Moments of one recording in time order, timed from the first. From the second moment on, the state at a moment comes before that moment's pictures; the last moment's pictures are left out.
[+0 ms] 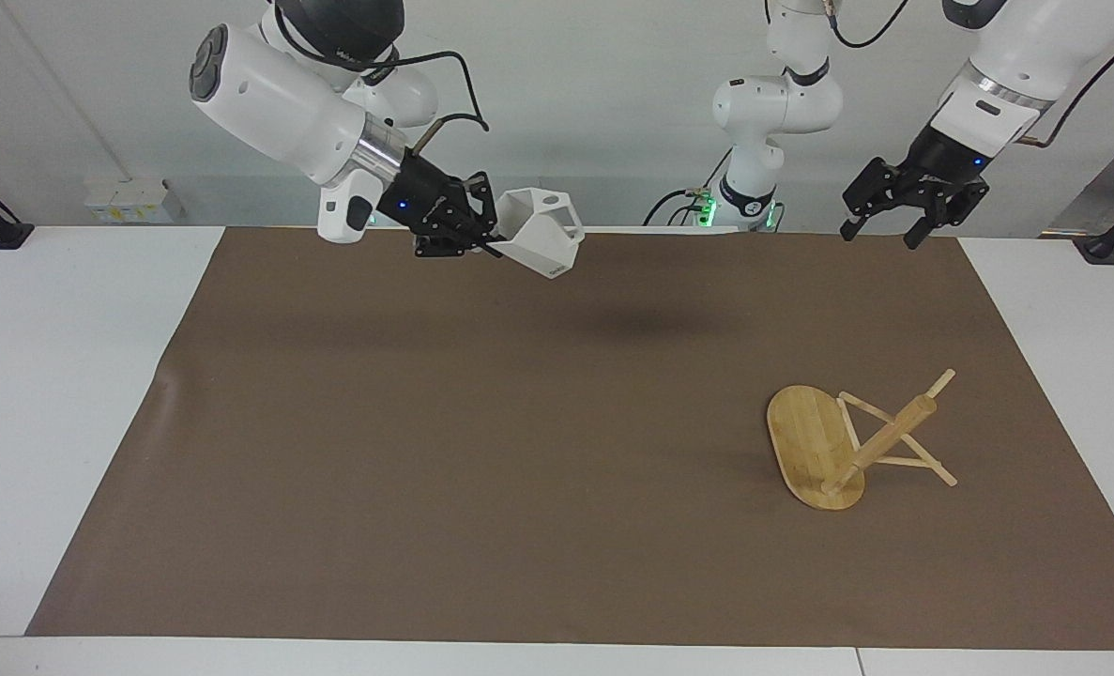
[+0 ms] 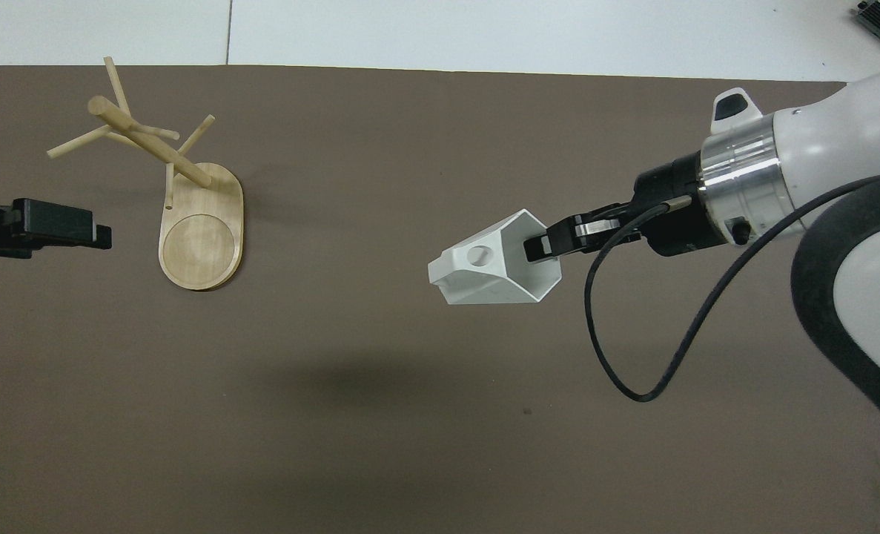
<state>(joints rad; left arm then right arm) -0.08 -0.10 -0.01 -1.62 -0.23 1.61 -0.16 -0.05 0.08 0.29 -1.60 0.74 1.72 -0.12</state>
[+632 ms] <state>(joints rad) -0.16 -0.09 -0.02 -1.62 -0.39 1.67 -1.09 0.14 0.12 0.31 -1.60 0.96 2.12 0.18</state>
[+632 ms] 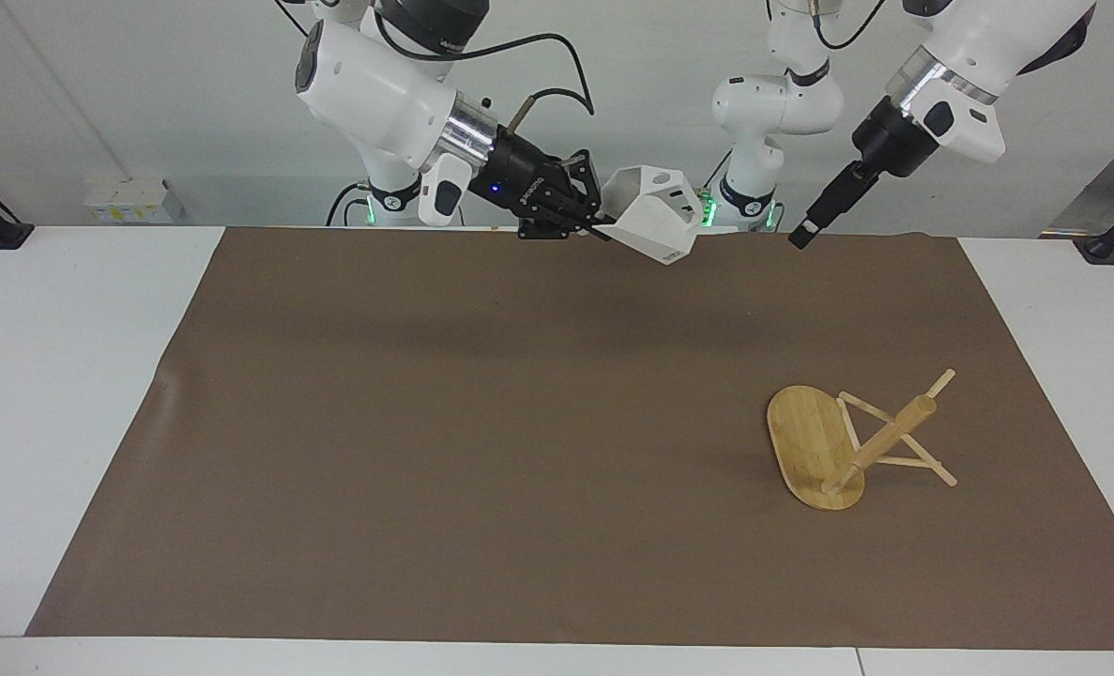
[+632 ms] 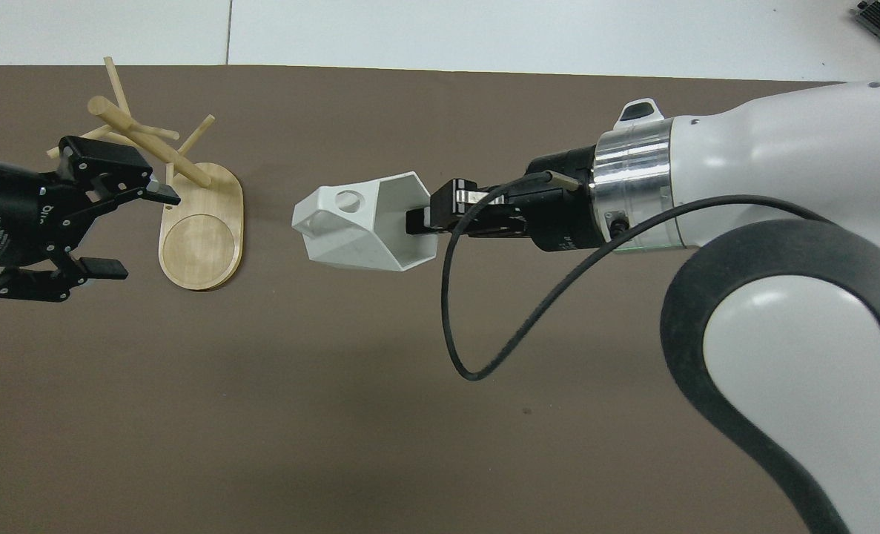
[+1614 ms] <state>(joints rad) -0.19 0.10 -0.01 -1.46 -0.55 1.67 -1.59 0.22 0.18 0.30 -1.58 1.00 2.28 0.35</state>
